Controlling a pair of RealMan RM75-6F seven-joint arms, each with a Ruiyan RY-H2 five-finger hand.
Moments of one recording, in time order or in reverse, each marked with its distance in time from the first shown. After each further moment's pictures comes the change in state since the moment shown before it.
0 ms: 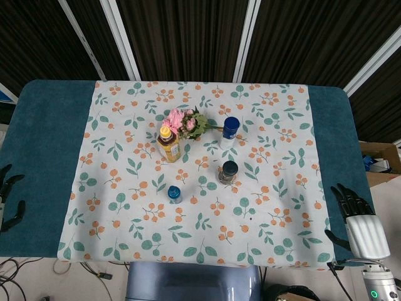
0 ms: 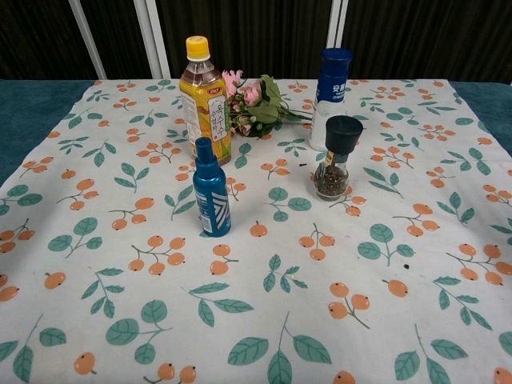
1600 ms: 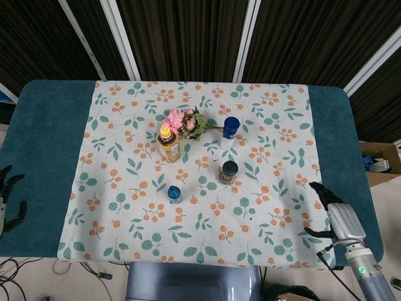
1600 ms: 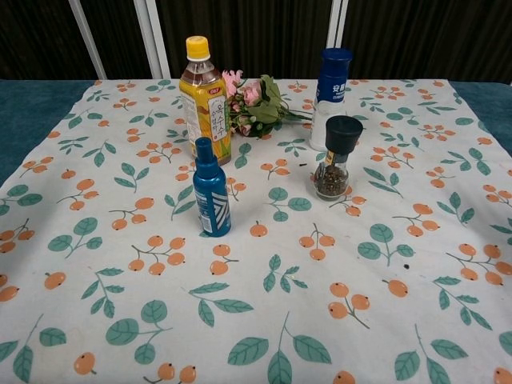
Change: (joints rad) left arm 0.006 -0.023 -0.008 -0.017 -0.024 0.009 0.022; right arm 0.146 0.006 0.024 0.014 0.115 -0.354 0.366
